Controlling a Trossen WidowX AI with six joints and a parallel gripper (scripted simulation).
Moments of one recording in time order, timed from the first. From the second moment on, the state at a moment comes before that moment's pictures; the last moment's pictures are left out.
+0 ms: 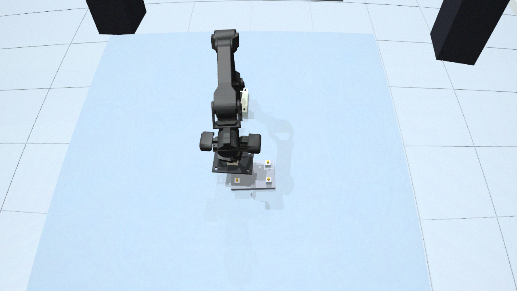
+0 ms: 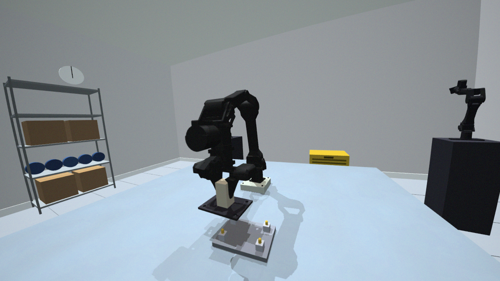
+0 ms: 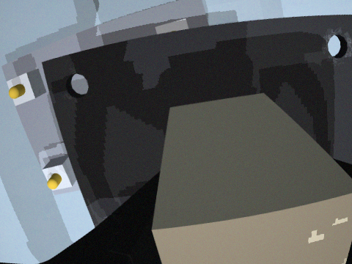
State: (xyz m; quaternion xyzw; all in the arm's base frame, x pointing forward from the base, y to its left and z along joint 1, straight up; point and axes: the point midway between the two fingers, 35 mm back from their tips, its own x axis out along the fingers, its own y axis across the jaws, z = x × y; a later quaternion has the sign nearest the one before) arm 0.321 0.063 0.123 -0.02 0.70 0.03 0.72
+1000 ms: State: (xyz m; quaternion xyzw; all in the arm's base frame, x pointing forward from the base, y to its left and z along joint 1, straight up) arm 0.320 0.123 0.123 -0.06 0.69 0.06 0.71
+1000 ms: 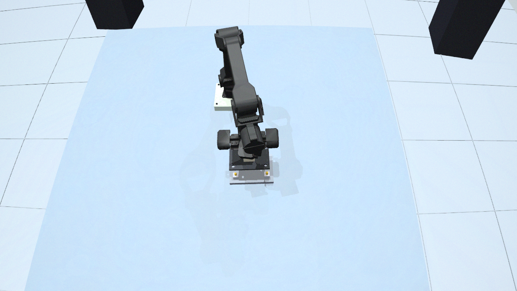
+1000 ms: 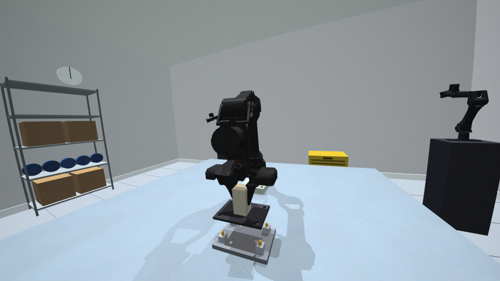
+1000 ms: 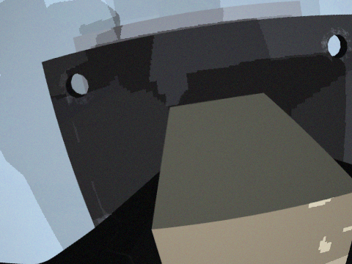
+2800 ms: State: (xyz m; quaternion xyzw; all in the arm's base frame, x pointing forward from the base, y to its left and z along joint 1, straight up) arm 0.321 0.127 0.091 -0.06 0.69 0.06 0.71
